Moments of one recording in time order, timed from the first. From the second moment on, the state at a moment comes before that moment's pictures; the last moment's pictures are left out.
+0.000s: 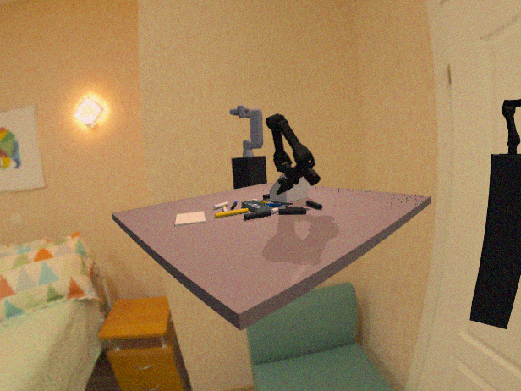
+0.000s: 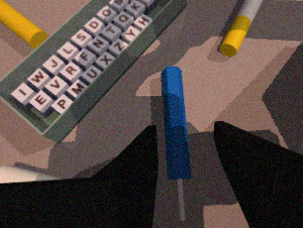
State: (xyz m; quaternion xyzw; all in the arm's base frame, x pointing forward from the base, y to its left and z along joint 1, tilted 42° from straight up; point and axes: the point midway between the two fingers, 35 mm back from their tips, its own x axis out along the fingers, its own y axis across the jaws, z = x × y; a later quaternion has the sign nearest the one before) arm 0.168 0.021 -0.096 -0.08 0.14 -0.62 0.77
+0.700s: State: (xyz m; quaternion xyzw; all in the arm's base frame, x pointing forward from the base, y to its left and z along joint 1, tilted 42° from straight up) arm 0.178 -0.002 -0.088 0.11 0.40 -0.71 0.57
